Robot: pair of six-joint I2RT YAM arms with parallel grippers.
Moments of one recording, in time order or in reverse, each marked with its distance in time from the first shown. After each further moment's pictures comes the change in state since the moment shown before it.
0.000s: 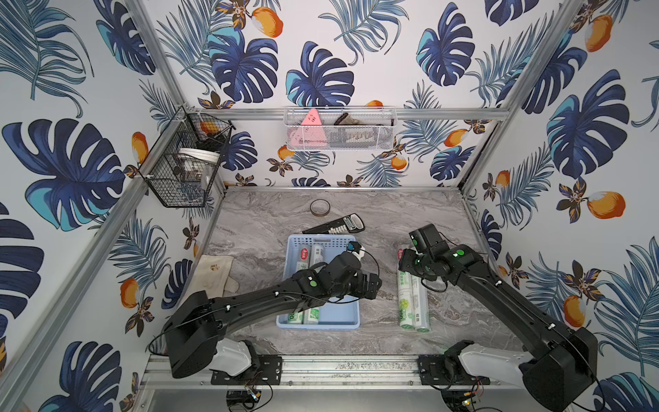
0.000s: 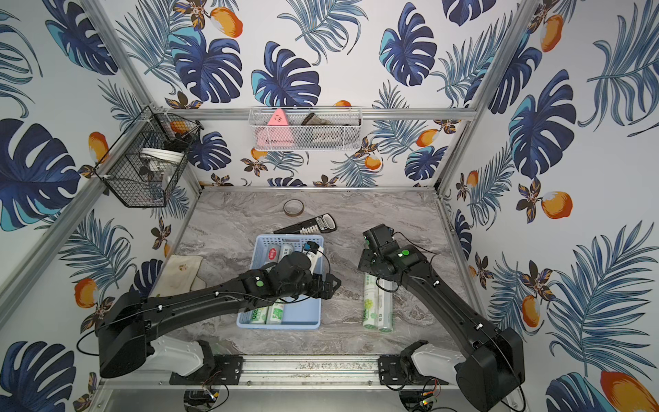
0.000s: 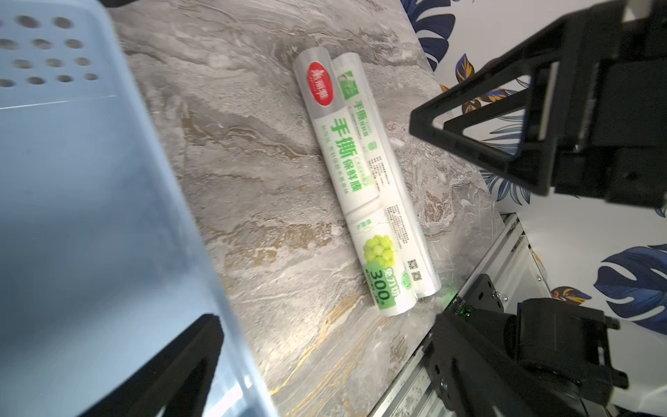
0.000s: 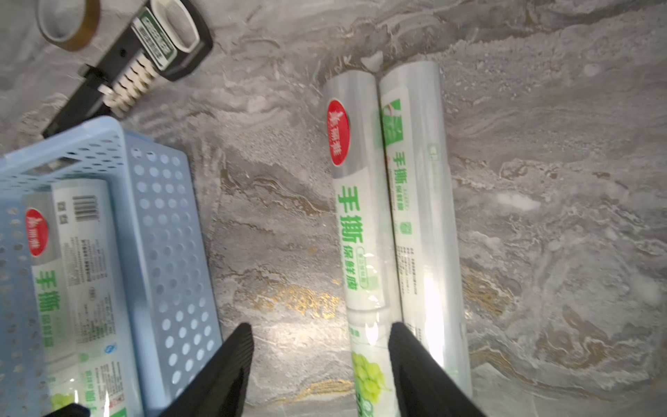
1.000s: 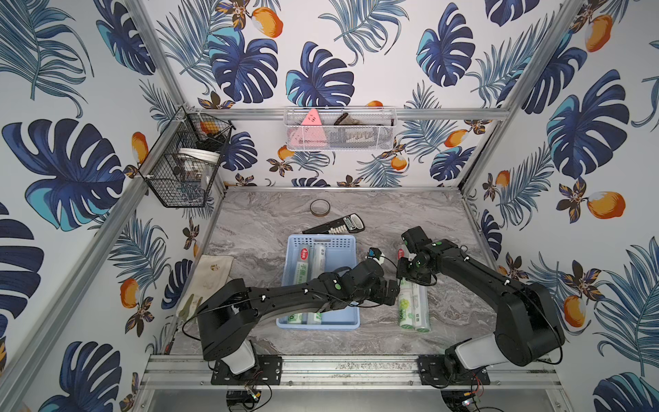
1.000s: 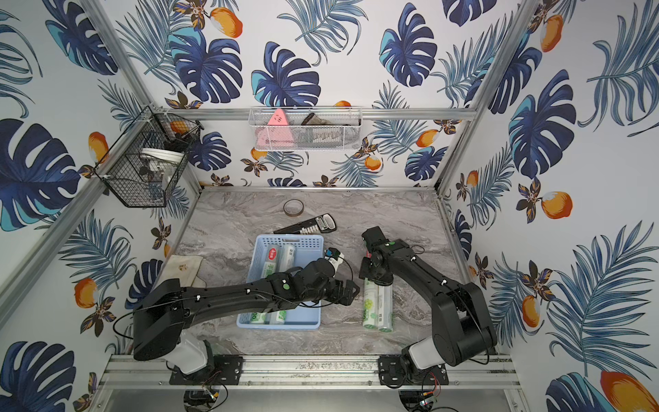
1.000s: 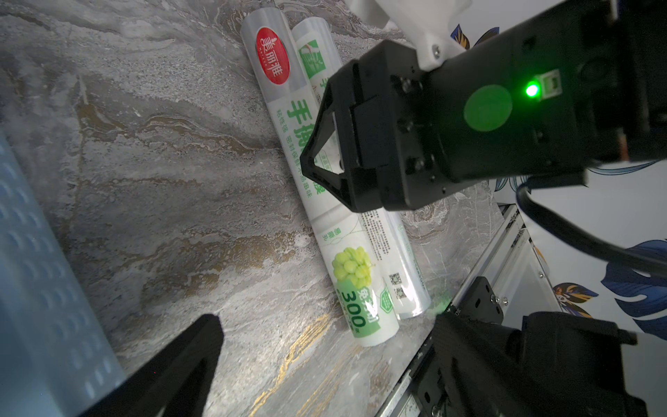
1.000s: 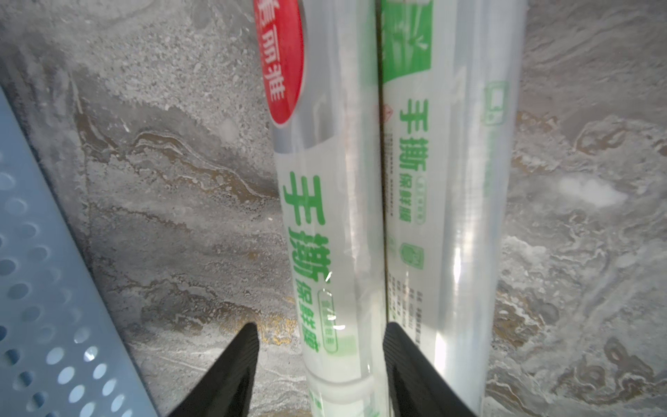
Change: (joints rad) left arm -0.072 0.169 0.080 0.072 -0.026 -0.038; right arm -0.079 0.270 -0.048 0.081 -0.099 -0.111
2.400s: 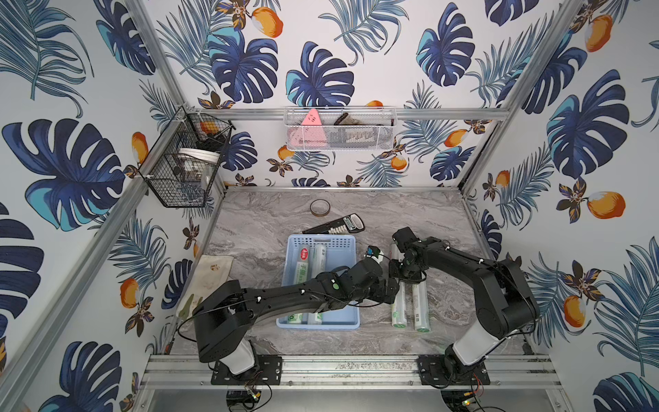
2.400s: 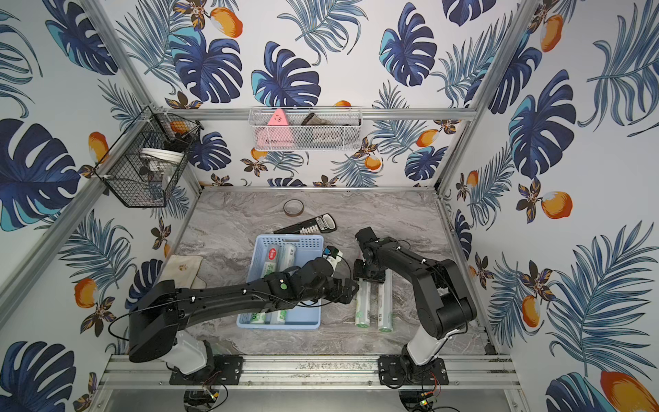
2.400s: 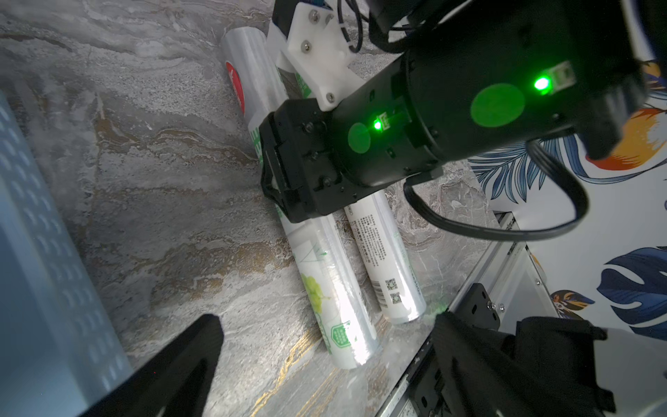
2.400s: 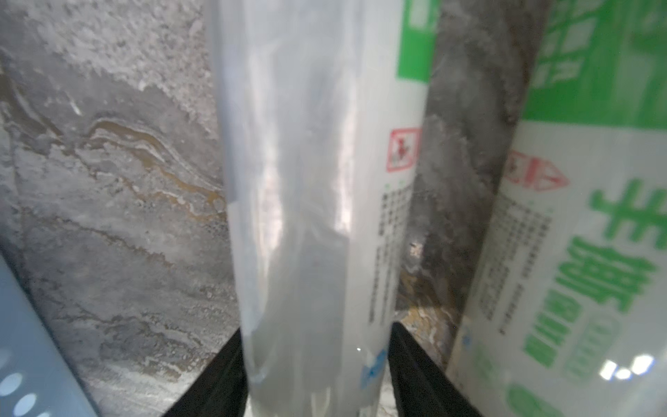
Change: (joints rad) left arm 0.000 -0.030 -0.002 -0.006 -0.023 0.000; right arm 0.009 0.202 0.033 0.085 -0.055 -0.115
